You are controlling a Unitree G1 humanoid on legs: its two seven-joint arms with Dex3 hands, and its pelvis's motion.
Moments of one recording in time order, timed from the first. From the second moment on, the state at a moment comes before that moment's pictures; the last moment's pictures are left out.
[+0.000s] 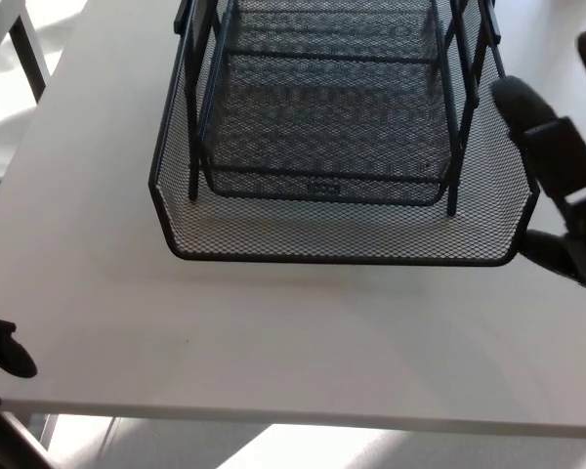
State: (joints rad) left_arm 0.14 0.96 0.09 0.19 0.36 -0.57 -0.15; right_arm -0.08 -0.76 0.17 -0.27 -1.02 -0.03 -0.52
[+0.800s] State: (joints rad) left_arm 0.17 0.96 0.11 0.20 0.37 -0.59 -0.15; right_arm 0.37 -0.80 -0.33 -0.34 -0.84 -0.11 -0.35
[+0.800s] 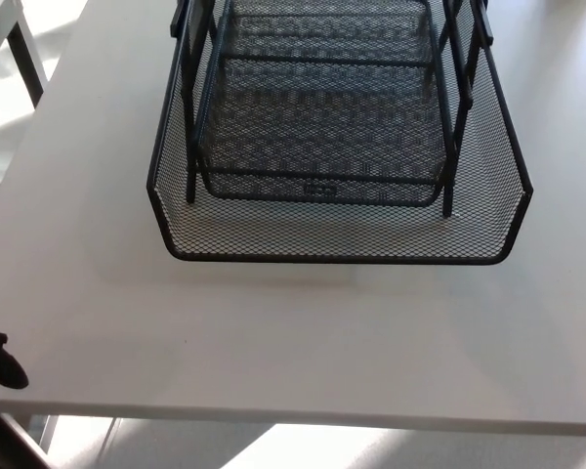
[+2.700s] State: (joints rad) left_arm 0.17 0.96 0.11 0.21 0.37 -0.60 -0.15; right_arm 0.10 -0.78 -0.05 0.75 -0.60 -0.13 -0.28
